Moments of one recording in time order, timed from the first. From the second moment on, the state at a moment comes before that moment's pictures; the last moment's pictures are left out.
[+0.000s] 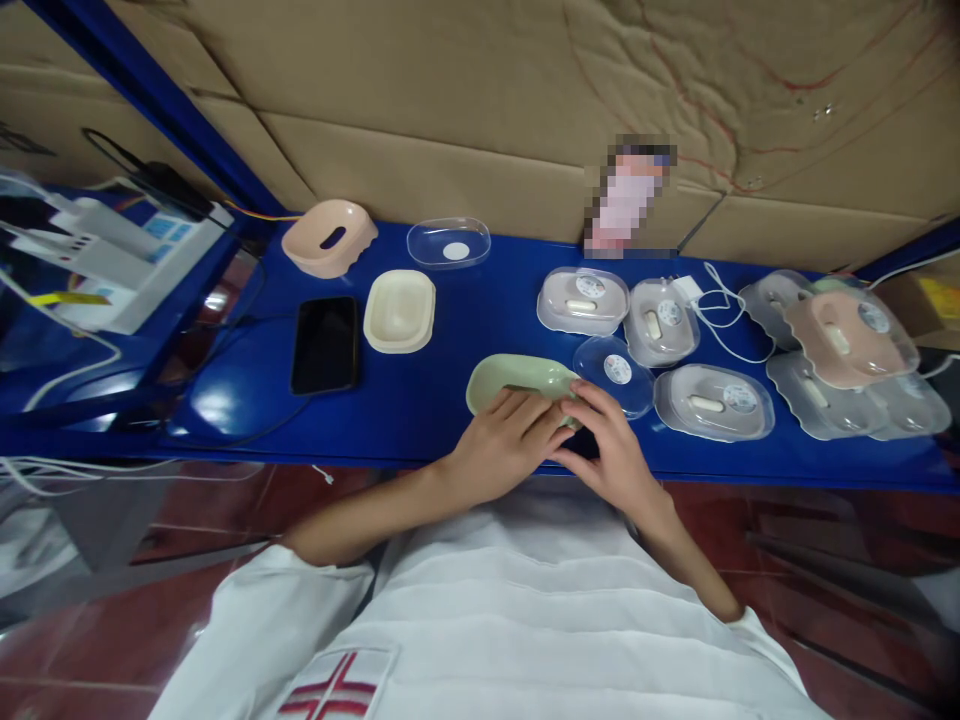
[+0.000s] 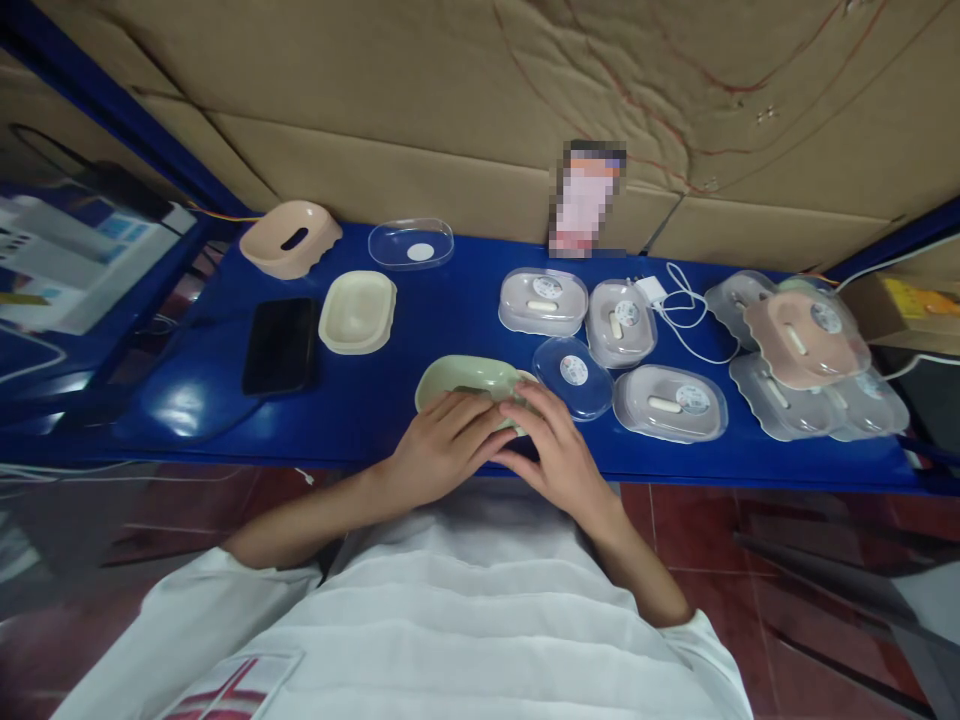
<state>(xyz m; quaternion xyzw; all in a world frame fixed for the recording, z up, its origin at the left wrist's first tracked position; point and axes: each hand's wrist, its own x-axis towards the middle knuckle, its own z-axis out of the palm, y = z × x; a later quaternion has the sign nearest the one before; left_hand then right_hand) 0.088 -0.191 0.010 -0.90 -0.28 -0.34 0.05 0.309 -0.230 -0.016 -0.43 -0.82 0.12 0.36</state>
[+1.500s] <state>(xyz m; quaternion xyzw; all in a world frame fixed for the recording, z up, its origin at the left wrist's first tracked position) 0.031 -0.172 -0.010 -0.92 -0.24 -0.30 -0.03 0.320 -0.222 -0.013 -0.40 -0.85 0.11 0.33</state>
